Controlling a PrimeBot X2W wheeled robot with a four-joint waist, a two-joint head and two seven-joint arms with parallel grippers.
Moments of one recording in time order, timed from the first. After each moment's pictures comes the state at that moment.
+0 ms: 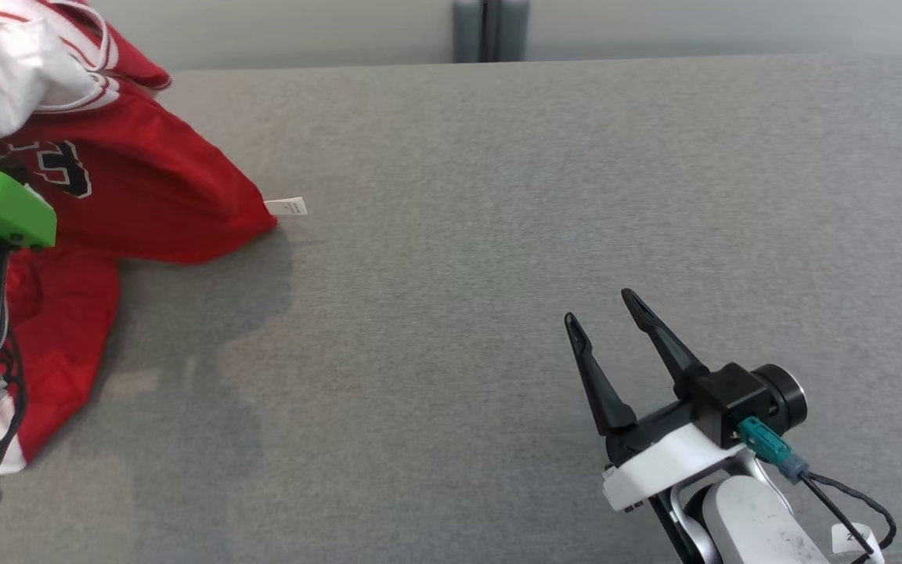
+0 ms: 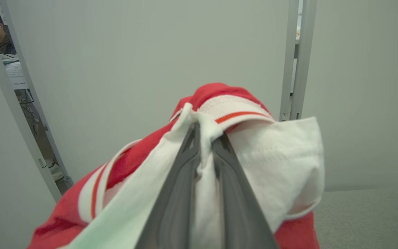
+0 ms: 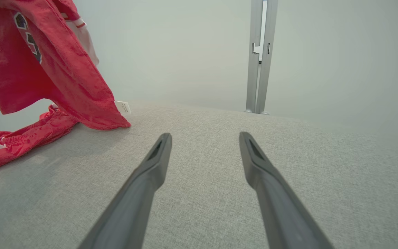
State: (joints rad) left arm -0.67 0.41 -0.06 0.27 -0.44 -0.08 0.02; right arm -0.16 -0.05 0.27 0.16 0.08 0.13 -0.26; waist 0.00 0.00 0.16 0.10
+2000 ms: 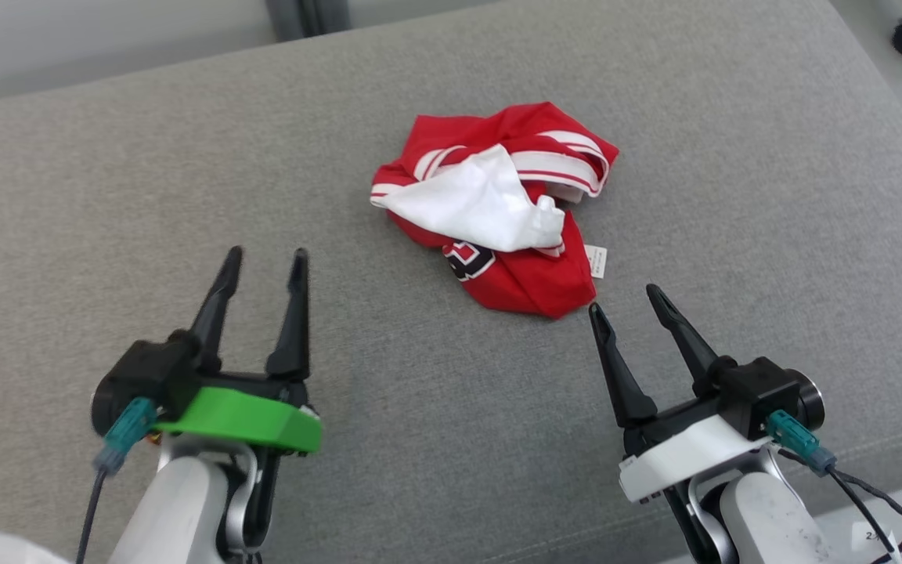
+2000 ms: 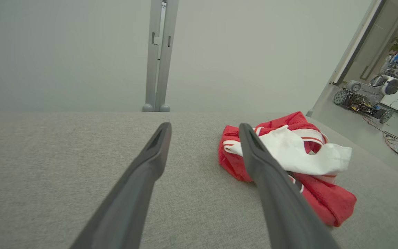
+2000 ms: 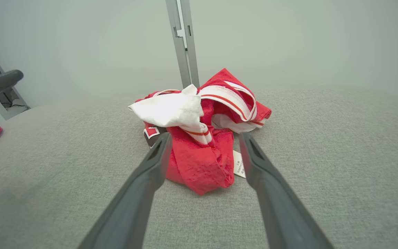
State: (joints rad) left arm -0.29 0.18 -0.35 0.19 -0.47 0.02 -0.26; right arm -0.16 -0.05 0.23 0.17 0.15 0.13 -0.26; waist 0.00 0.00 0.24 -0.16
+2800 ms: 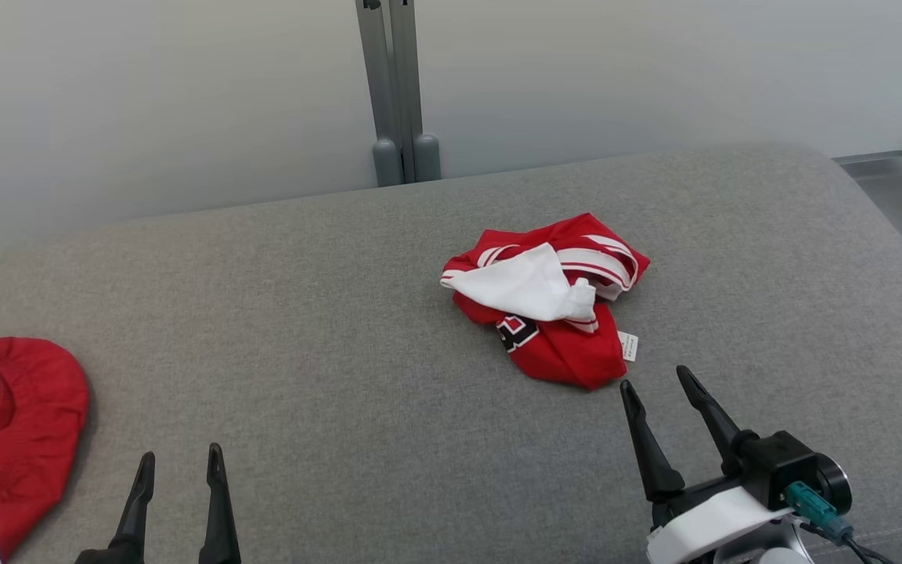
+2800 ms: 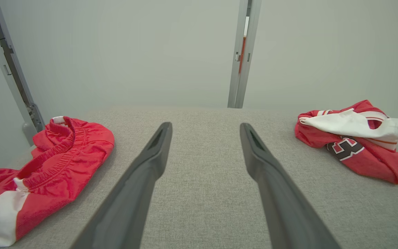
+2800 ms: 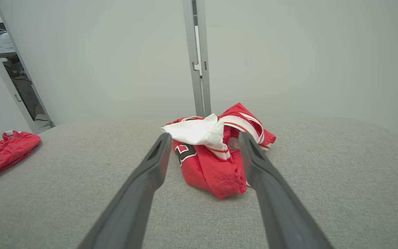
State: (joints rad) left arm 0.20 0.05 0.00 0.04 -0.18 -0.03 -0.26; right arm 0.01 -0.05 0.17 0.16 0.13 0.13 -0.26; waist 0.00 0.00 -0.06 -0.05
